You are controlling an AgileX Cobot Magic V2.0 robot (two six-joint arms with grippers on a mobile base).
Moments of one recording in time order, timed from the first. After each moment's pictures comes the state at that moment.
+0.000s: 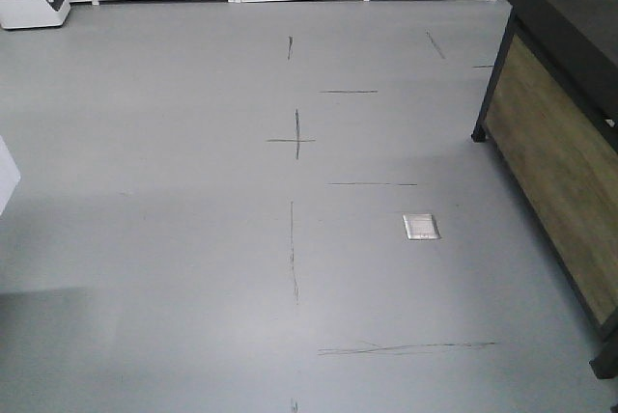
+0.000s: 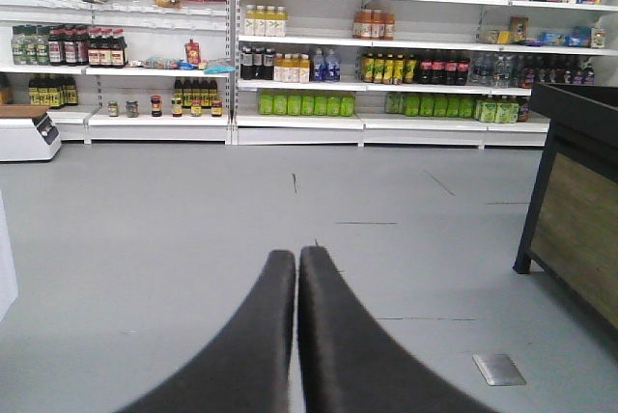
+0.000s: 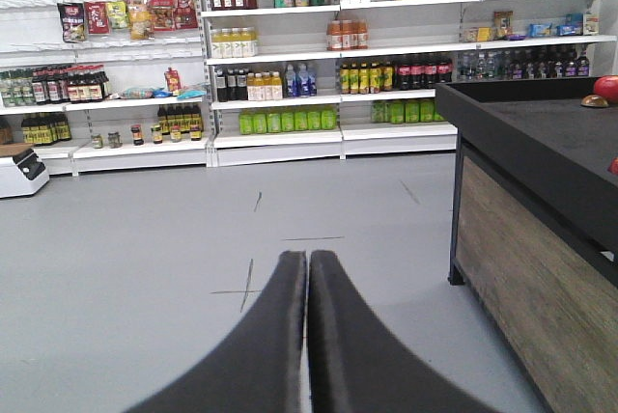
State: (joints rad) left arm -0.08 -0.01 0.03 0.17 0.09 -0.26; right arm -0.01 -0.01 0.03 -0.02 0.05 0.07
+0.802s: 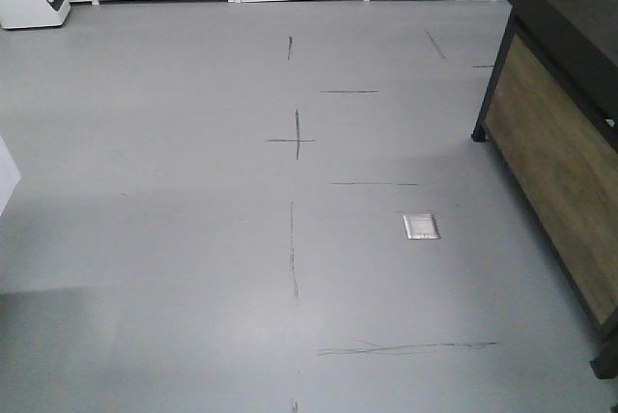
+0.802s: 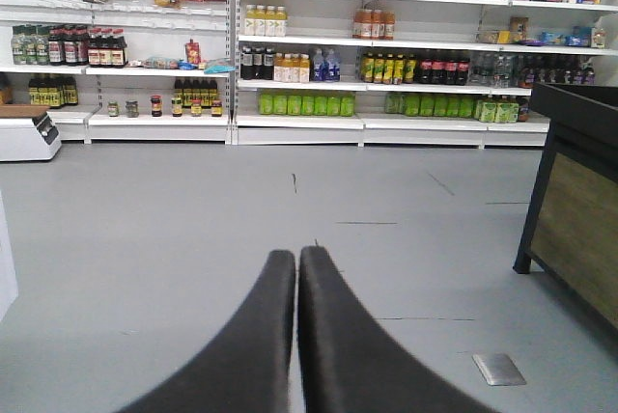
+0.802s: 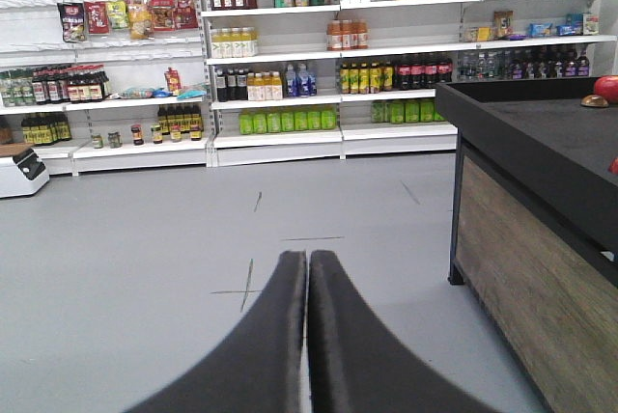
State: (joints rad) left arm -0.08 -0.01 0.03 0.17 0.09 -0.26; right arm -0.01 -0.01 0.03 -0.02 0.05 0.07
